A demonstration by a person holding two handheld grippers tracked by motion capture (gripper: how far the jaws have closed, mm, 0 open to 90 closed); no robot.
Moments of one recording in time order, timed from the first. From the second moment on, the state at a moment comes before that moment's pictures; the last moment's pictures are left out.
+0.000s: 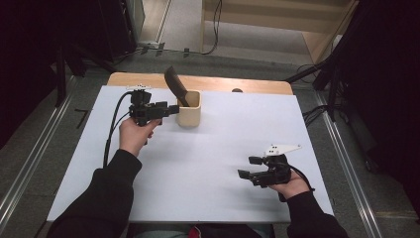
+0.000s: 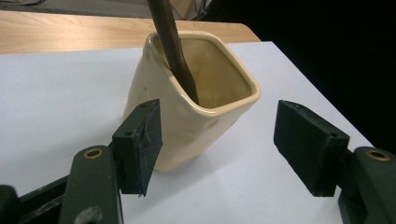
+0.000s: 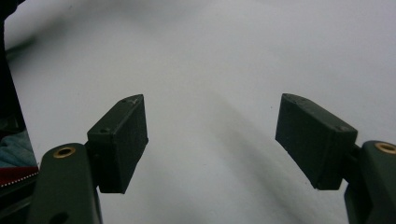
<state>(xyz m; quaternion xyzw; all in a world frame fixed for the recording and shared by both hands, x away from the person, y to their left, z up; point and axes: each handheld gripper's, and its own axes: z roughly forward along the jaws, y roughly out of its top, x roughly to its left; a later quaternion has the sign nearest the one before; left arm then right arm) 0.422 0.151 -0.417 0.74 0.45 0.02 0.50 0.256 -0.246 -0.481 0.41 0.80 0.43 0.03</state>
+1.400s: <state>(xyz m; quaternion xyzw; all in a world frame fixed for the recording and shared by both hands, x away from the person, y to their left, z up) 0.374 0.159 -0.433 0.77 0.42 -0.04 0.48 0.258 -0.247 -0.483 0.41 0.81 0.42 0.04</state>
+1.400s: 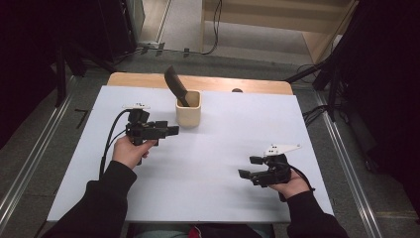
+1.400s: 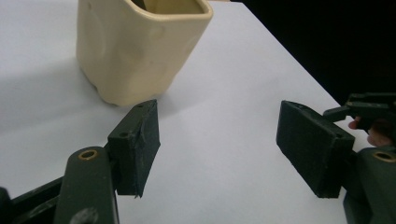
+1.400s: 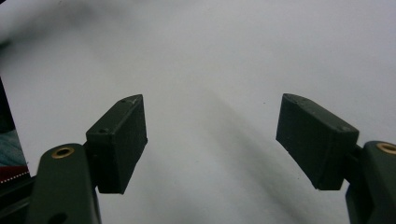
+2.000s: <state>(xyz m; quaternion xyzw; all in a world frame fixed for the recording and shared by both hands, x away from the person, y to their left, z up) 0.353 0.162 -0.439 0.79 0.40 -0.03 0.47 0.259 -0.247 -0.484 0.42 0.81 0.42 0.04</state>
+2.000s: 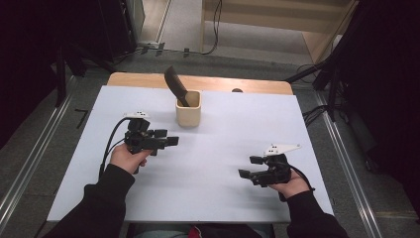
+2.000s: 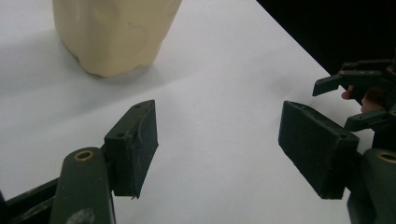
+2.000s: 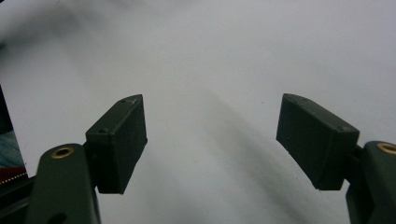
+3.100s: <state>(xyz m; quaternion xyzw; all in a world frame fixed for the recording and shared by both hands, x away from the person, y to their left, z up) 0.314 0.176 -0.452 0.81 0.38 -0.04 0.45 0.261 -0.247 -0.487 0.42 0.81 0.41 0.04</state>
